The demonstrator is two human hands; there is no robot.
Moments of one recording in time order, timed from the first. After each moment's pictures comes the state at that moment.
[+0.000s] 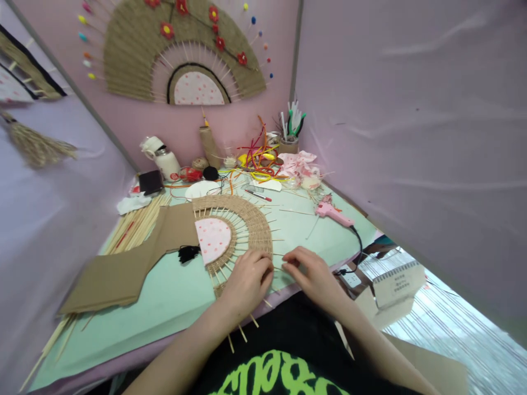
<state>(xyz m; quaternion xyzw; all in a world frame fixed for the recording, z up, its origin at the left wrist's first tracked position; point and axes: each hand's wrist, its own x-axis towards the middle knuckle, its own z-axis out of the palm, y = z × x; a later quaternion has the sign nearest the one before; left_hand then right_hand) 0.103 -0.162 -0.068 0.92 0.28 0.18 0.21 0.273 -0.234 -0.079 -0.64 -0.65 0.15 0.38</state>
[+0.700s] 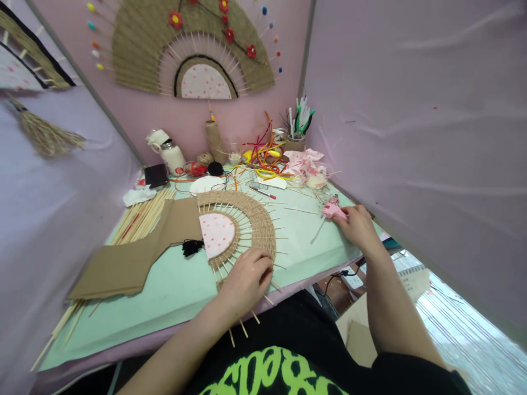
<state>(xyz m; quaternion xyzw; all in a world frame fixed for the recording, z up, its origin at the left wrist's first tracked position) 0.095 -0.163 -0.068 0.92 0.27 0.20 0.21 0.429 -0.182 -0.107 -0.81 -0.53 -0.07 0.23</state>
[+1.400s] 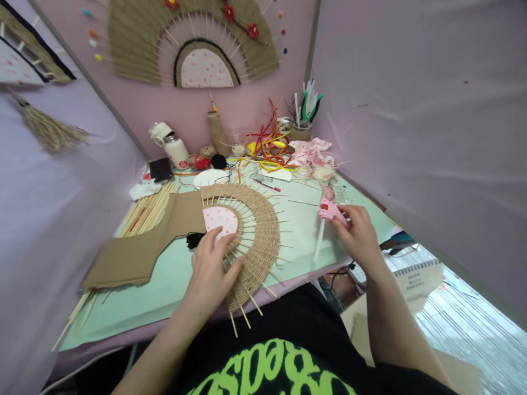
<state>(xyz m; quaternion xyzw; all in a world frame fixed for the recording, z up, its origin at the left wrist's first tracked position) 0.043 -0.157 -0.060 0.85 0.48 0.22 0.07 0.365 -0.209 -0.096 -0.72 -0.56 -0.04 0.41</state>
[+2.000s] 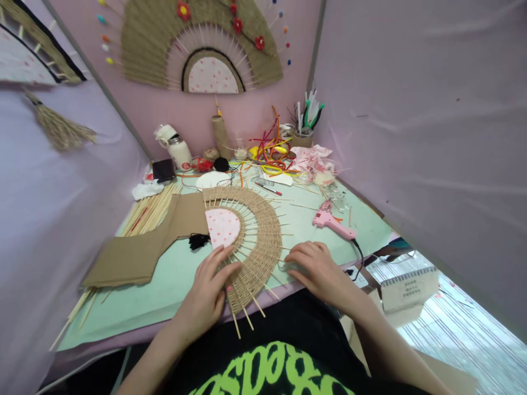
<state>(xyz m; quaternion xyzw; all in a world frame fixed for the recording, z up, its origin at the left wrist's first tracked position) 0.000 -0.169 -0.082 0.92 0.31 0.20 0.12 0.279 -0.238 -0.065 -0.58 -0.78 0.09 0.22</state>
